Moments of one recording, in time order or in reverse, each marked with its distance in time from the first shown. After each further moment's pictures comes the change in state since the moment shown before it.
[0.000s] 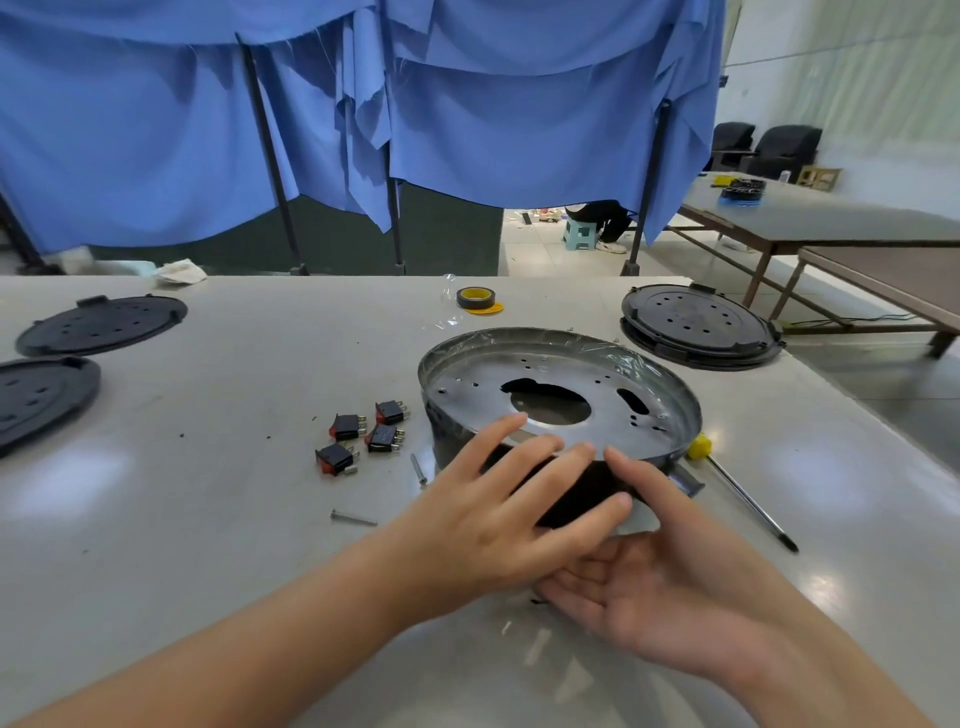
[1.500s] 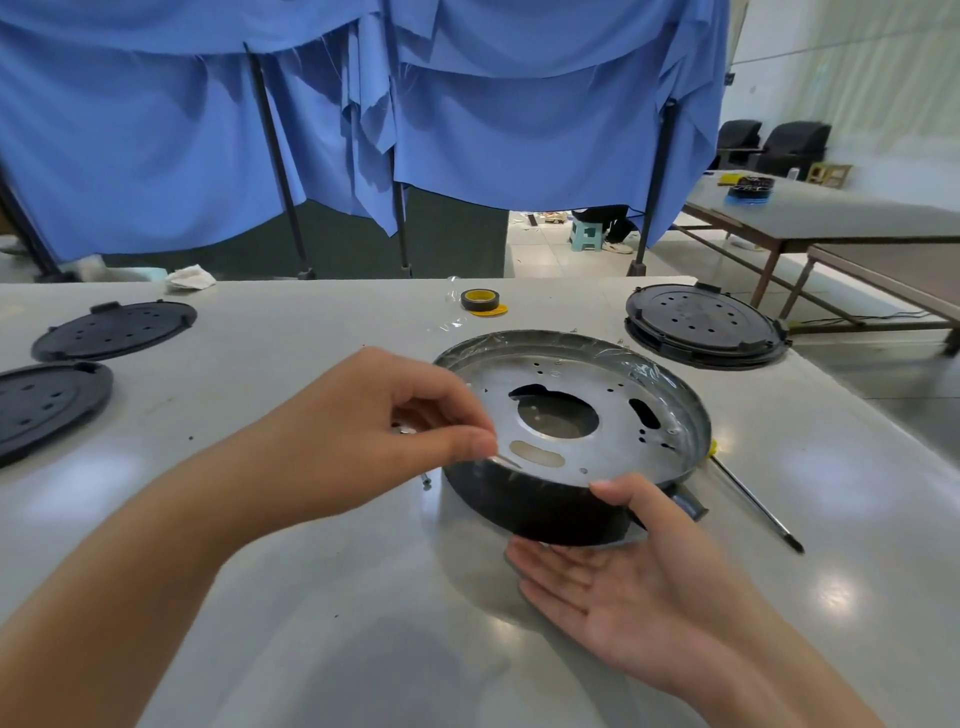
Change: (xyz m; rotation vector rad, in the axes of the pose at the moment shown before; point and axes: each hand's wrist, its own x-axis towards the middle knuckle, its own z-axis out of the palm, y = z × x) left_hand 0.023 -0.065 -0.091 -0.991 -0.364 -0.789; right_hand 0.006 0.015 0.003 0.053 0.067 -0.033
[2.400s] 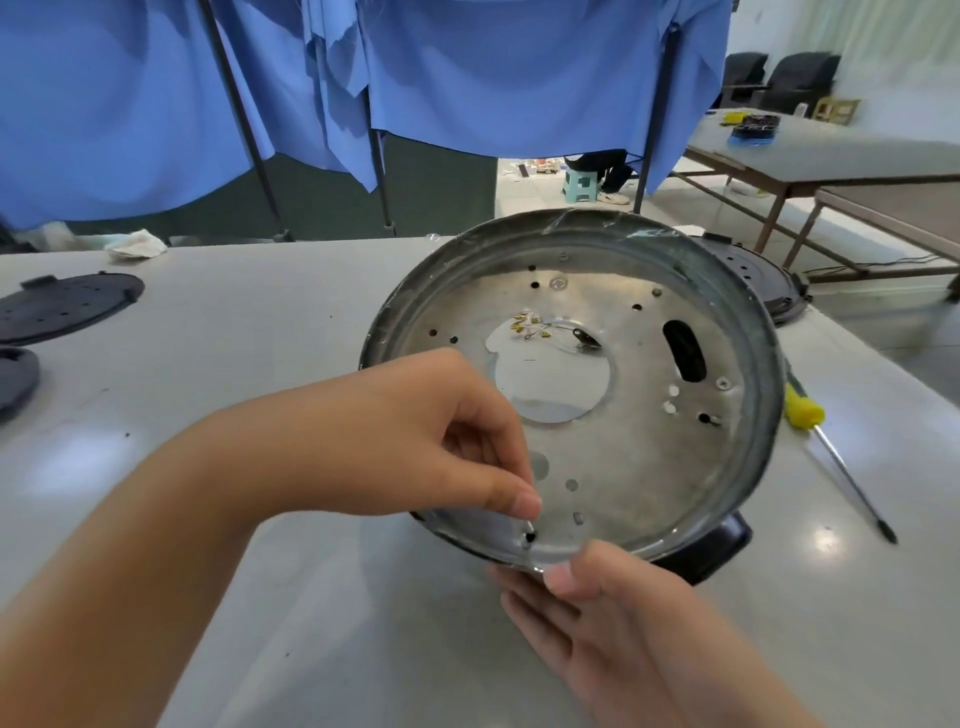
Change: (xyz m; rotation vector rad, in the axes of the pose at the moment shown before) left_hand 0.049 -0.012 0.022 0.003 -0.437 -0.134; right_hand 0.014 0.024 0.002 -0.065 0.015 -0.192
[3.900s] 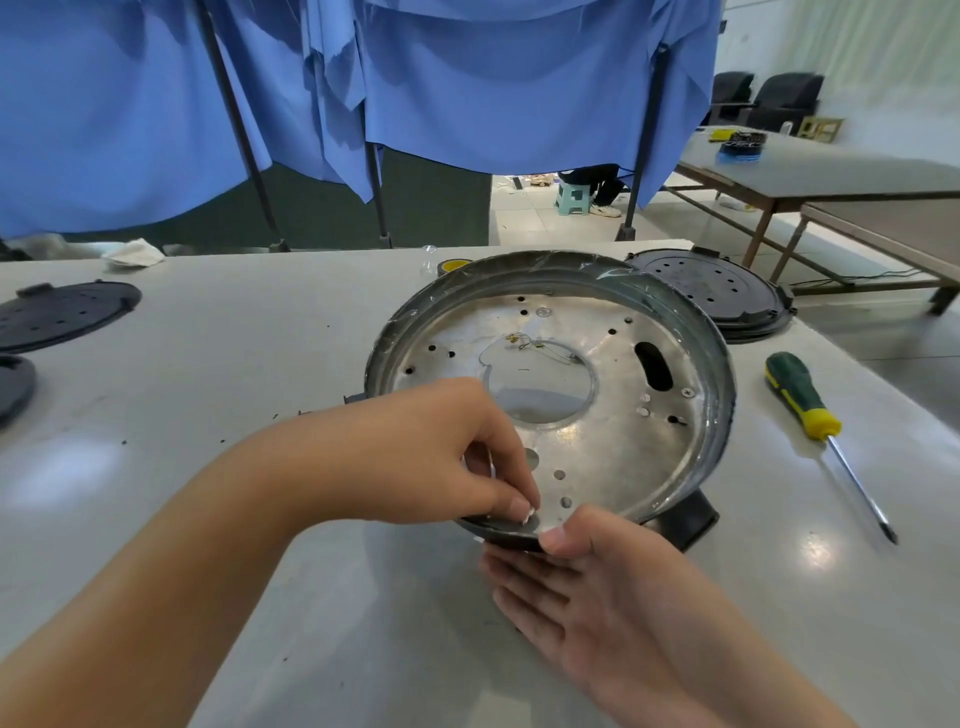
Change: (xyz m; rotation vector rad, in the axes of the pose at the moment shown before) left_hand 0.009 -0.004 0.009 0.126 -0.023 -0.089; right_hand 0.011 -0.013 -0.001 -0.040 -0.011 0.142
